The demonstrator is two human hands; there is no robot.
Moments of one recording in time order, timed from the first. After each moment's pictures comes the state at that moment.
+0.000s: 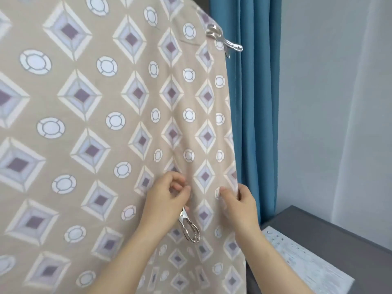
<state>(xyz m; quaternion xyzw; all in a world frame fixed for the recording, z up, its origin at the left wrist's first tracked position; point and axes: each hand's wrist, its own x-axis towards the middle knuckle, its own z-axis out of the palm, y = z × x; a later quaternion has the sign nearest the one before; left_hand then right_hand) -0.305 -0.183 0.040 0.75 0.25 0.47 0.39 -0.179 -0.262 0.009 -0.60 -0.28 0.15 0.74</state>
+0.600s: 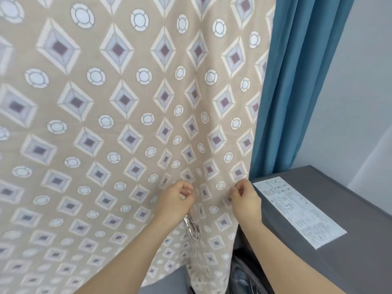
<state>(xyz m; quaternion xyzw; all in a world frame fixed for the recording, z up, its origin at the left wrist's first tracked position) -0.332 -0.242 -0.103 0.71 0.46 0.32 0.43 -0.178 -0.303 -0.115 -0.79 -0.34 0.12 0.50</state>
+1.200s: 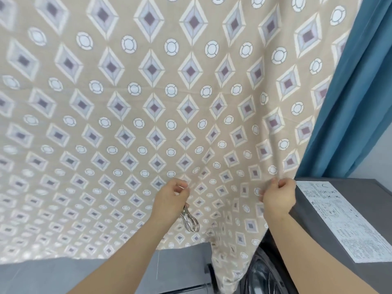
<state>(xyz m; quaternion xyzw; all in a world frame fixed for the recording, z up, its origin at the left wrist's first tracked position) -0.407 -0.296 -0.136 0.53 0.57 0.42 0.47 -0.188 -0.296 -0.136 -0.75 -0.24 0.16 0.60</state>
